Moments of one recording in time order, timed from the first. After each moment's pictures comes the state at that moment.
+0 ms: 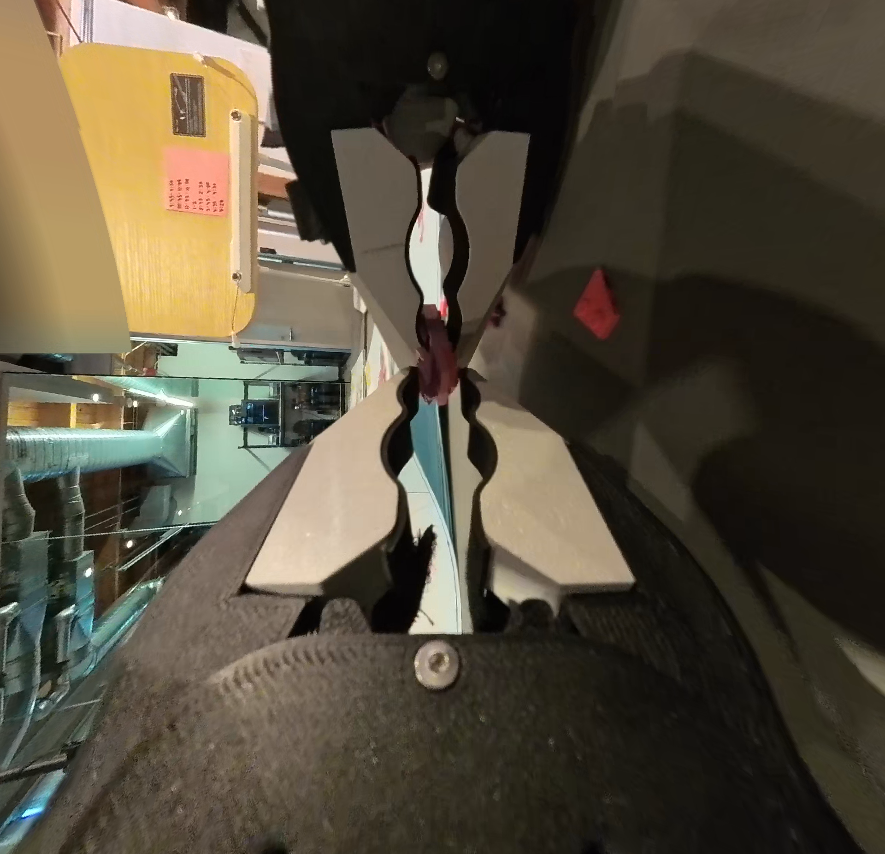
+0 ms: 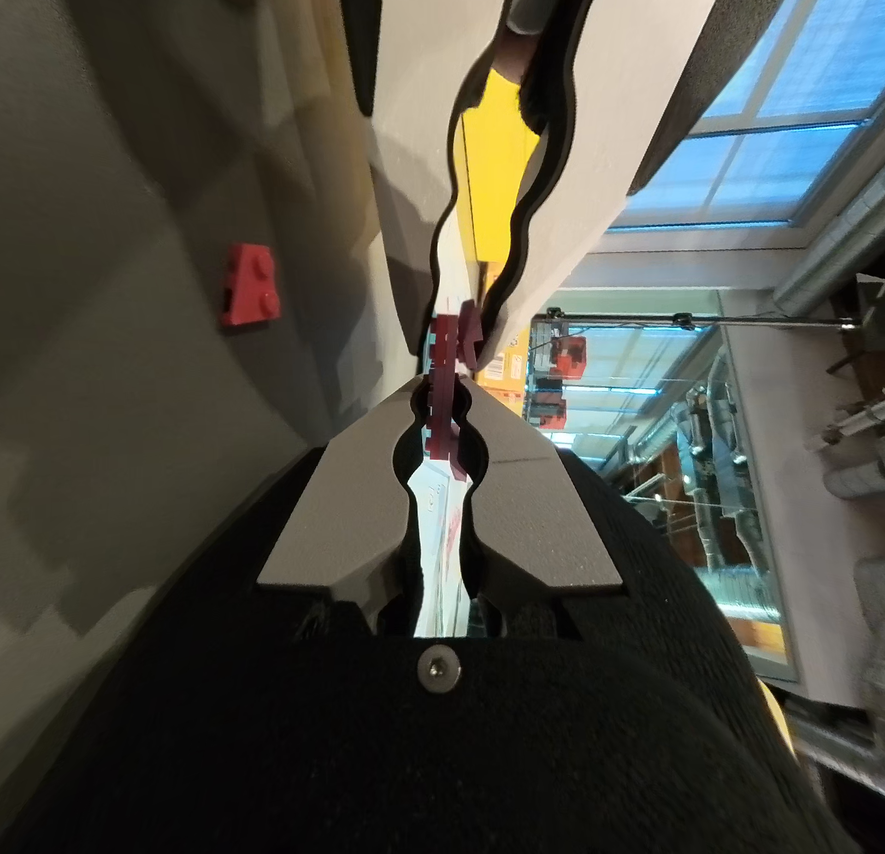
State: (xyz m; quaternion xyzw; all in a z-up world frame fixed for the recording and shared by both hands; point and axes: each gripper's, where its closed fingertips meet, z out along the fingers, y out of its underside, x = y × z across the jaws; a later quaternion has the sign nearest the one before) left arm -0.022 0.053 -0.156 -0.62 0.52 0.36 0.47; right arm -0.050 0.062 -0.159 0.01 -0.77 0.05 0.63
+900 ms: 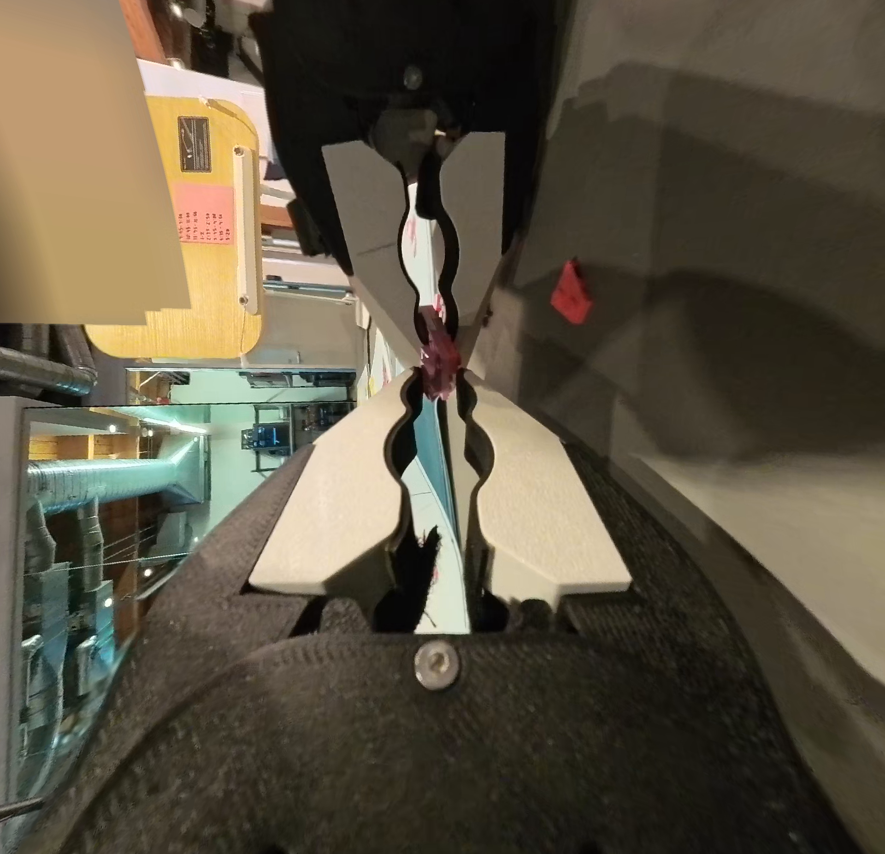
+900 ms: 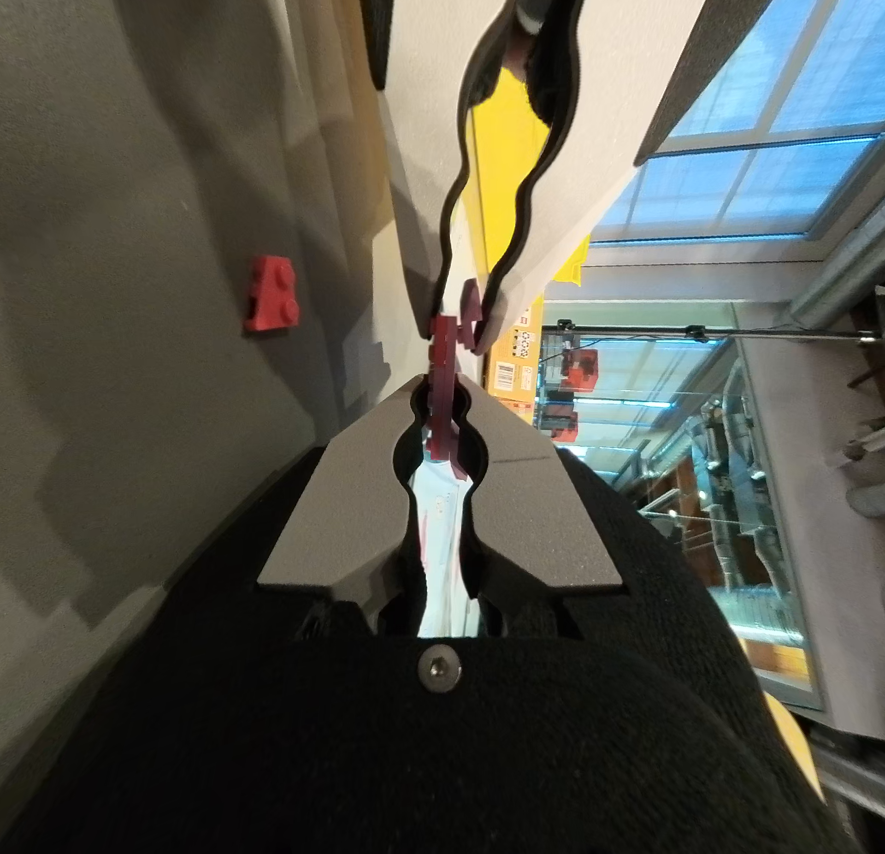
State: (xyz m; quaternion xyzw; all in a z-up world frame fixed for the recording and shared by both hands) left arm -0.019 0.043 -0.157 -0.59 0.54 0.37 0.47; right arm -0.045 0.057 -0.163 0.01 -0.78 0.06 0.62
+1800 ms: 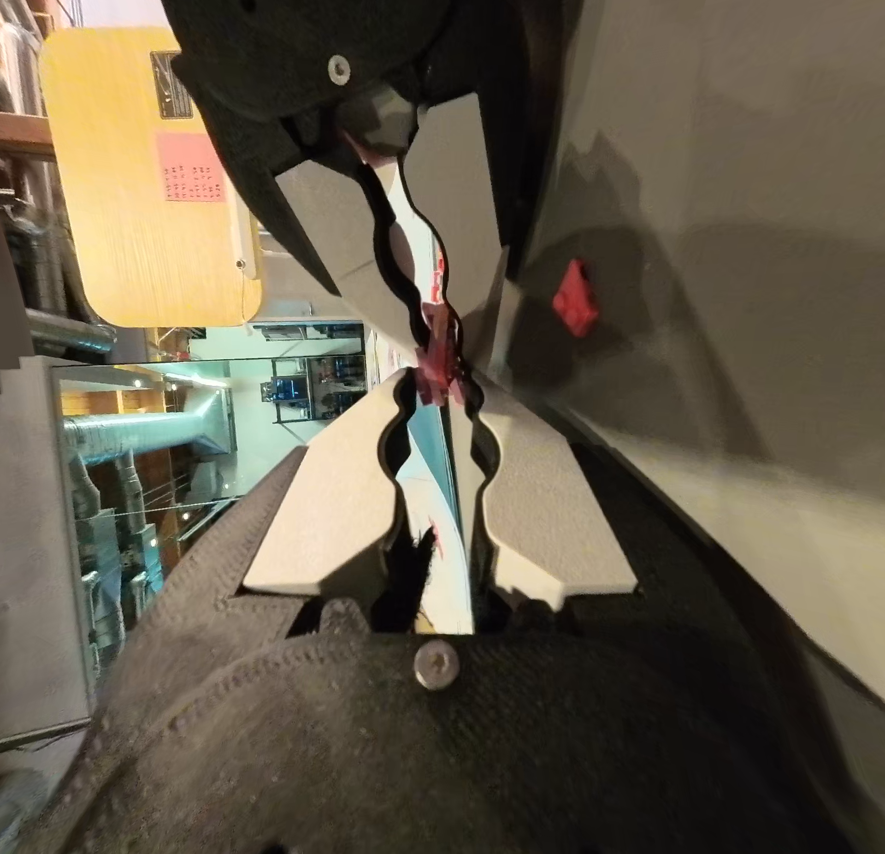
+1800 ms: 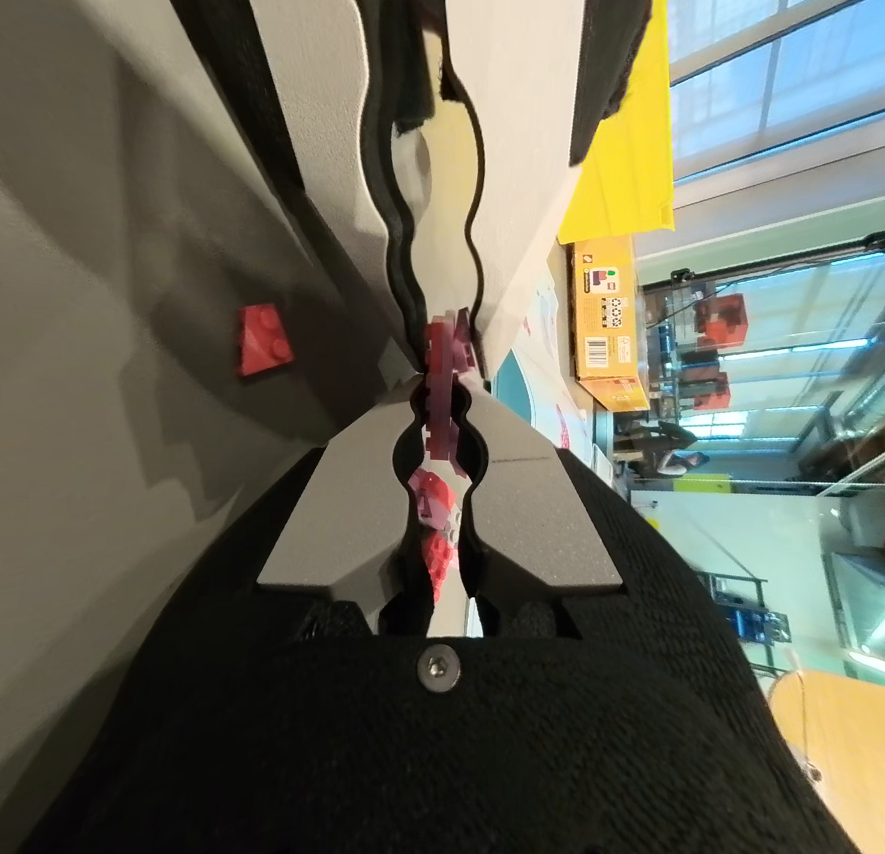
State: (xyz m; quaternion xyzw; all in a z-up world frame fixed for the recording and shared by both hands) left arm -0.025 0.055 -0.164 -0.61 0.52 0.42 0.43; right arm -0.047 0.056 -0.179 -0.10 -0.83 0.14 0.53
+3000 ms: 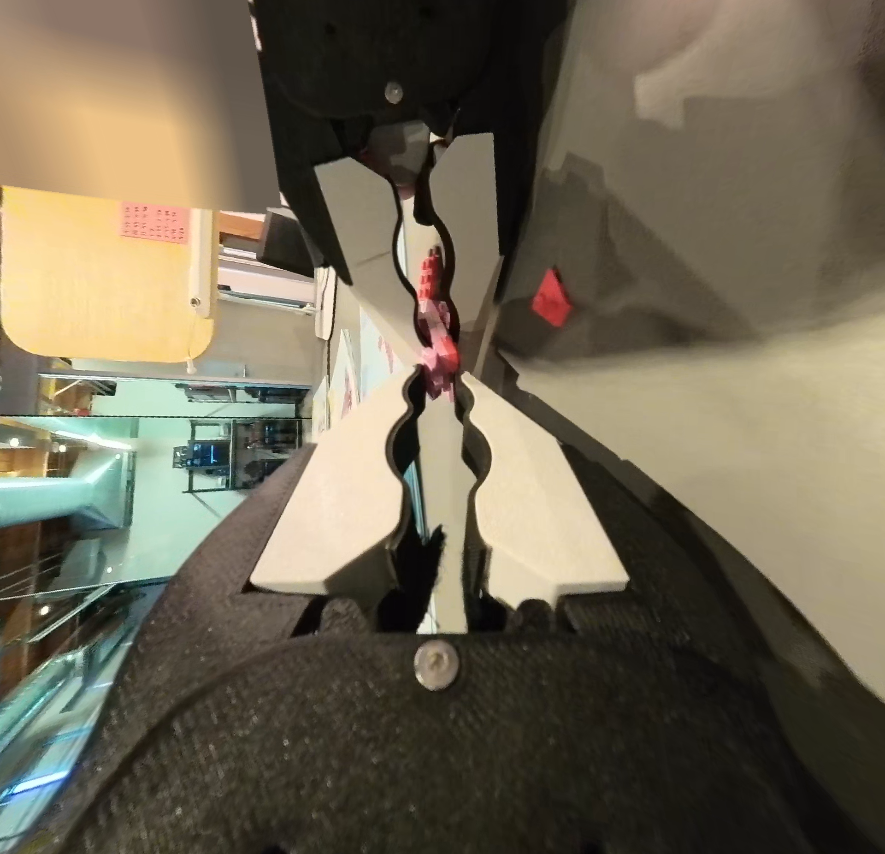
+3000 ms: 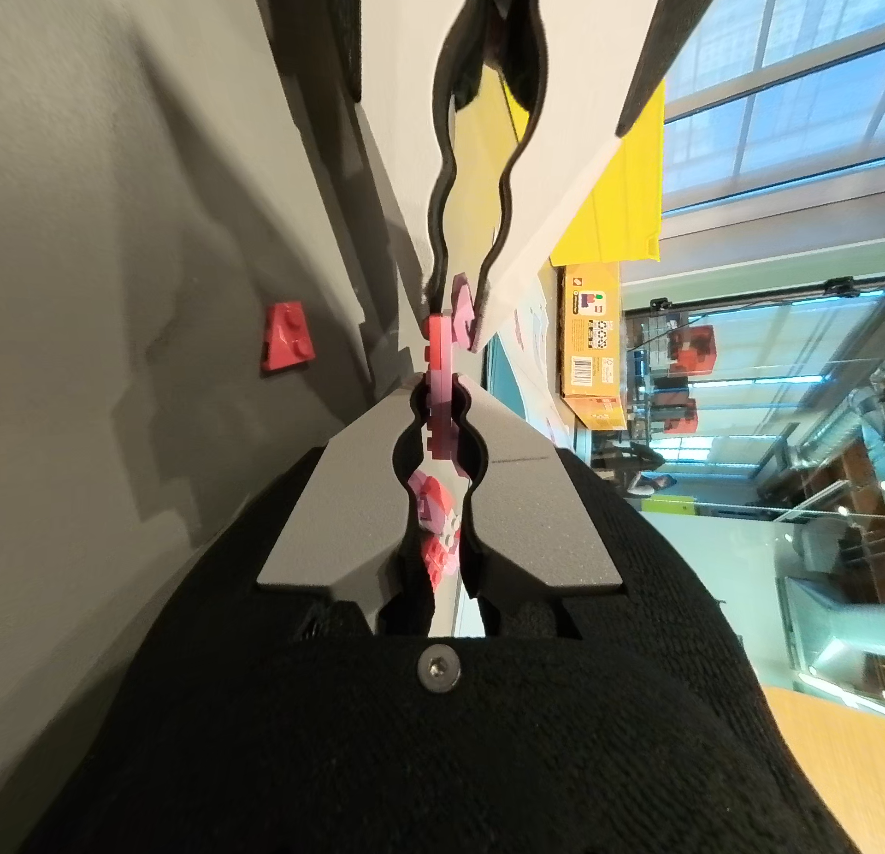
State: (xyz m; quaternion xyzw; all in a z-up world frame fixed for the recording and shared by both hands) left arm -0.017 0.038 -0.162 -0.62 0.55 0.30 0.48; right arm -0.043 0.051 -0.179 -0.06 -0.82 0.13 0.55
